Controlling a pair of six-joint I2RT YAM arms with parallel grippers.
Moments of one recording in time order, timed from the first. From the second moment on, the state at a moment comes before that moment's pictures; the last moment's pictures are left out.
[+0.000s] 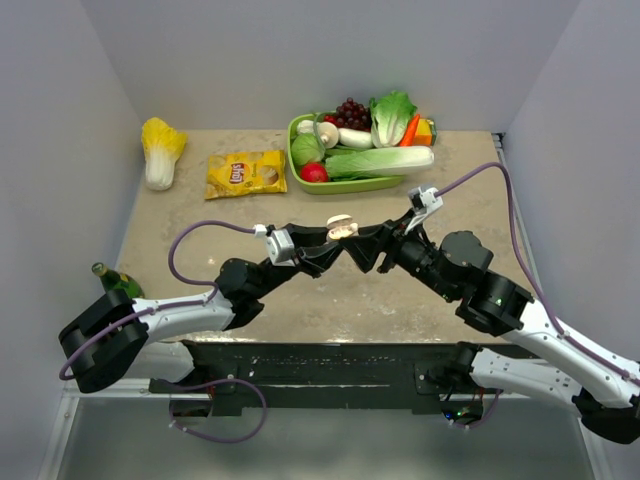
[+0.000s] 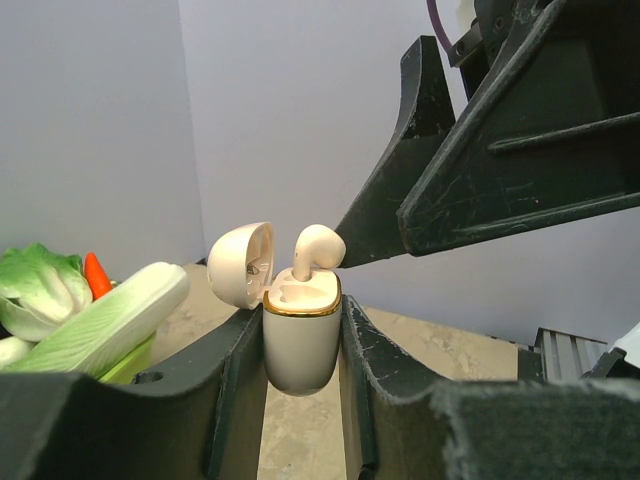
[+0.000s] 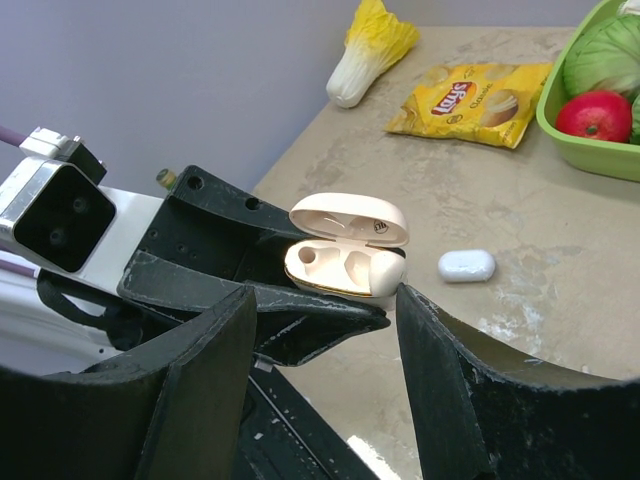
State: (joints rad) left arm -0.93 1.28 0.49 1.29 0.16 -0.10; right arm 0.97 0.80 0.94 -0.19 0.17 0.50
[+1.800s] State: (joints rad) left arm -0.92 1.01 0.30 1.27 0.05 -0.13; right arm 0.97 0.74 0.77 -0.19 0.44 0.46
